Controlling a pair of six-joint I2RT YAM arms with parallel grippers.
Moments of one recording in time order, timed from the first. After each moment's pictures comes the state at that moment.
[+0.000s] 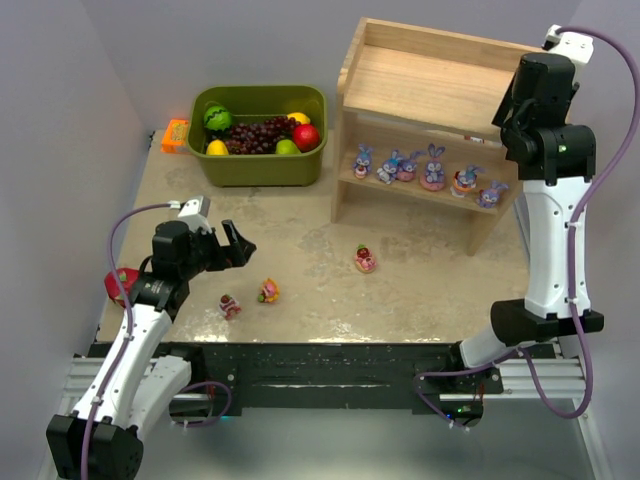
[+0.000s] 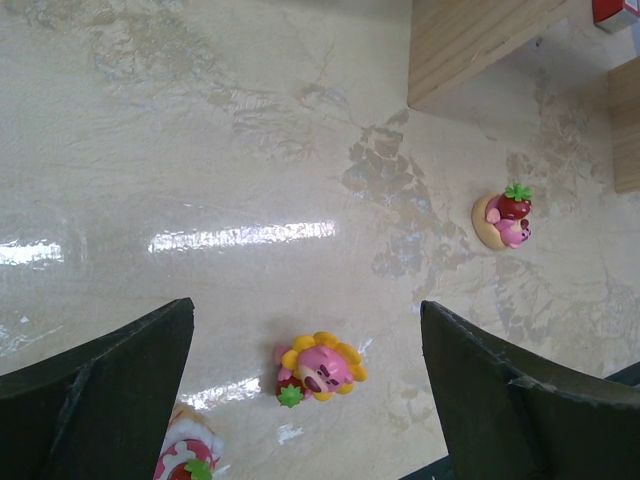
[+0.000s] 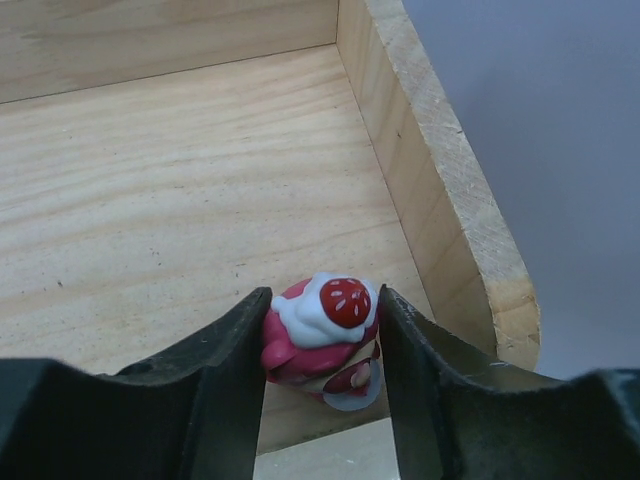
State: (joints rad) left arm -0.15 0.77 0.62 -0.36 0.26 -0.41; right arm 0.10 1.56 2.24 -1.06 0.64 0.22
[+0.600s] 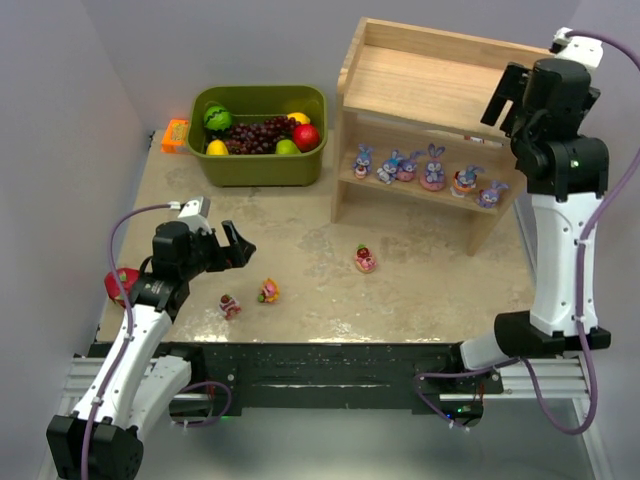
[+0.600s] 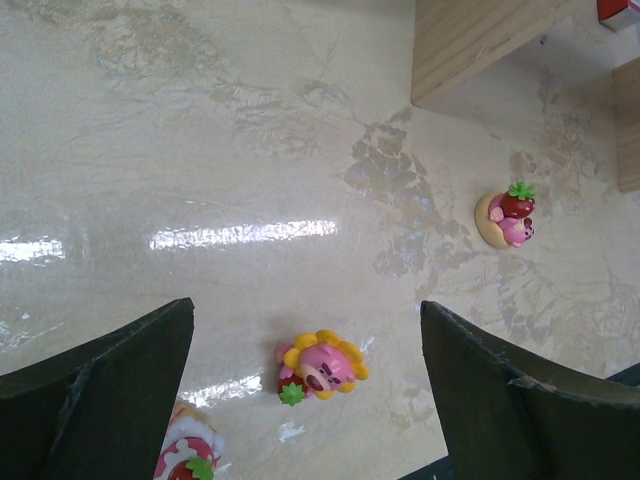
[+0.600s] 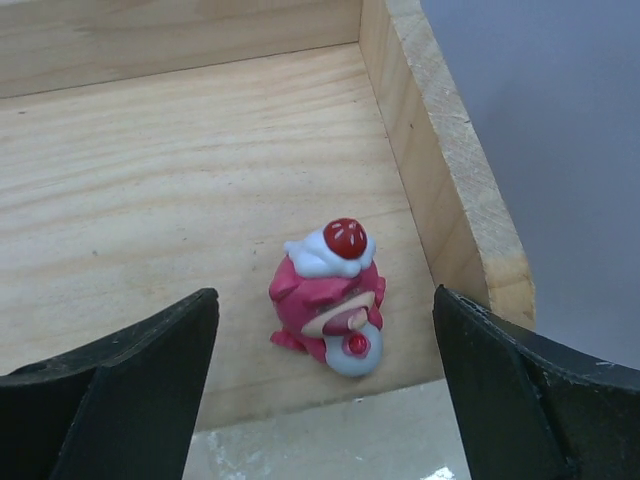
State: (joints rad) left arm -0.15 0.77 0.62 -0.36 0.26 -0.41; right arm 0.10 1.51 2.21 -1.04 0.58 0.22
